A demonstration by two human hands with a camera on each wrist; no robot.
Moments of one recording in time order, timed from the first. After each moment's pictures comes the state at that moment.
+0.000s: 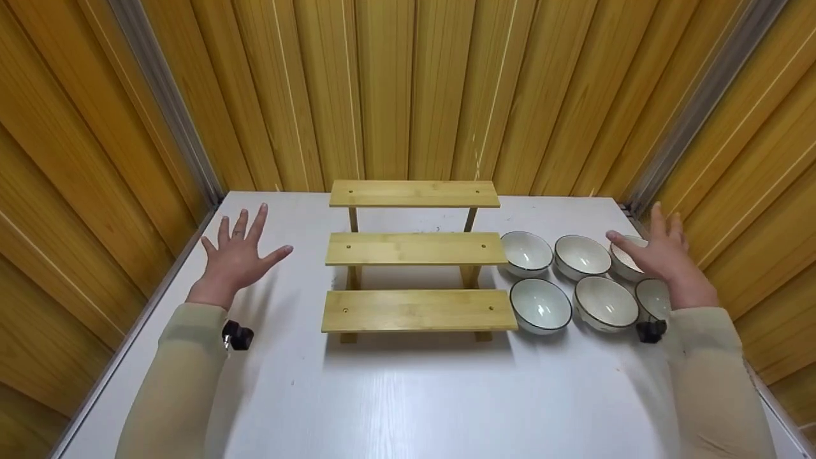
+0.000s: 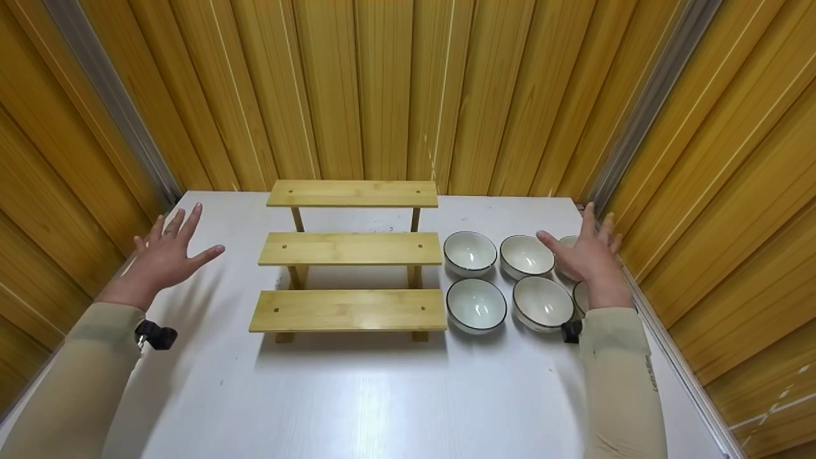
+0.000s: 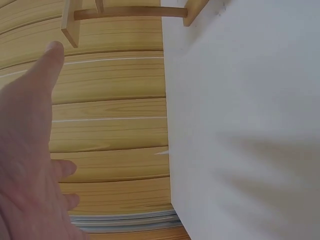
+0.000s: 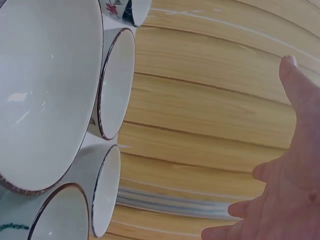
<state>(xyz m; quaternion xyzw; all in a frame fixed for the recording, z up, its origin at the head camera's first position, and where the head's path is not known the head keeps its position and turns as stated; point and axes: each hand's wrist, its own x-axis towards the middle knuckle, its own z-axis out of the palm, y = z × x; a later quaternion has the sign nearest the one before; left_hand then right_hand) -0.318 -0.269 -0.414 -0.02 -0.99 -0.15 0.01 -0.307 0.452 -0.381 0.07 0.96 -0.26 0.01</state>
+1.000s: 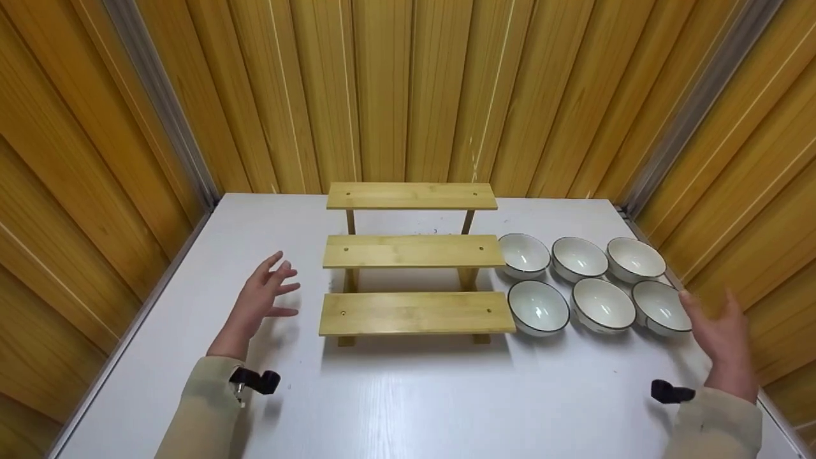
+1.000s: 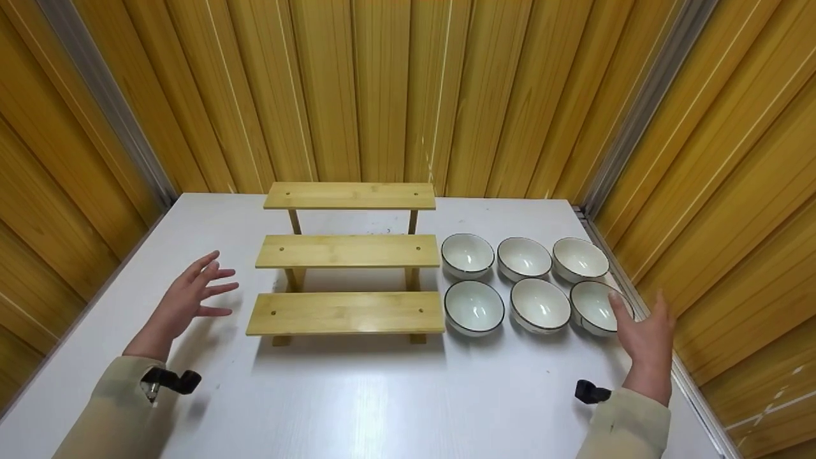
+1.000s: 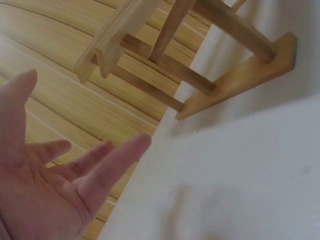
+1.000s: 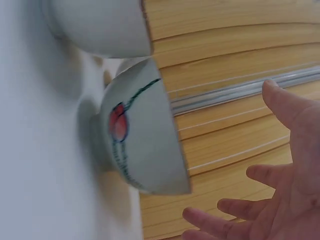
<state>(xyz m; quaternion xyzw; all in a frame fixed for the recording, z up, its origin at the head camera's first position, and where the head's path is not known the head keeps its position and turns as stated) -0.285 -0.232 -0.469 0.05 -0.78 -0.62 -0.06 -0.213 0.524 -0.460 0.22 0.87 -0.44 -0.08</state>
